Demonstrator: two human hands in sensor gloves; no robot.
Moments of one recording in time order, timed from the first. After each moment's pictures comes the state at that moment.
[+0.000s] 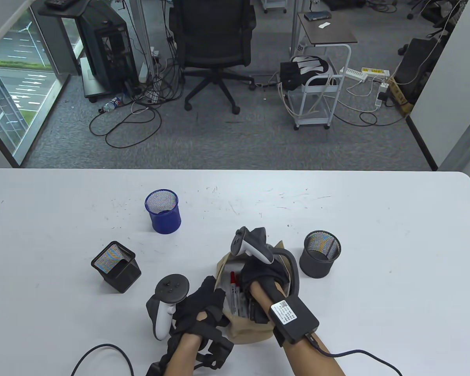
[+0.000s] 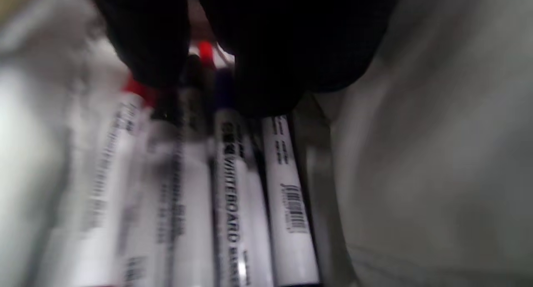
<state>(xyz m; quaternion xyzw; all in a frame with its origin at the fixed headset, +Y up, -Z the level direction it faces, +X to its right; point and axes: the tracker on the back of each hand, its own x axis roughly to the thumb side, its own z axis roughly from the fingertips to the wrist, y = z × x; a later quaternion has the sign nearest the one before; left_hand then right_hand) -0.134 -0.755 -0.298 -0.19 0.07 0.55 0.81 0.027 -0.722 -0.400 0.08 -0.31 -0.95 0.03</state>
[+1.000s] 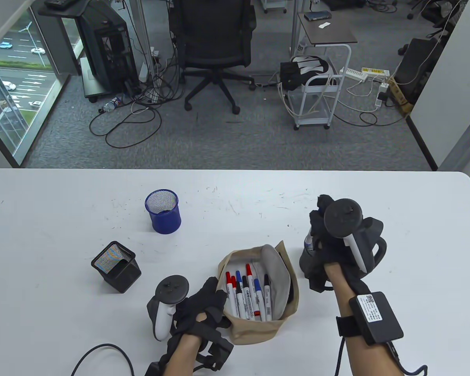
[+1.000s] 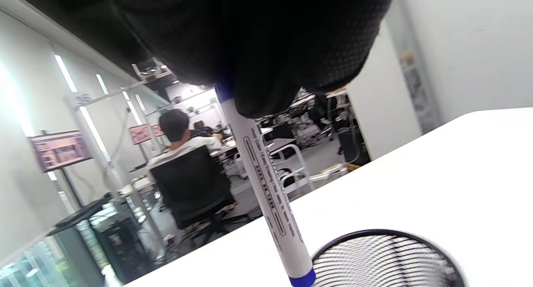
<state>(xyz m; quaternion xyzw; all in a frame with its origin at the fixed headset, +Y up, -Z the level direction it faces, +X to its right) -0.131 -0.756 -0.295 -0.21 0.05 0.57 0.80 0.195 -0.578 -0.375 0.16 0.11 -0.96 -0.20</state>
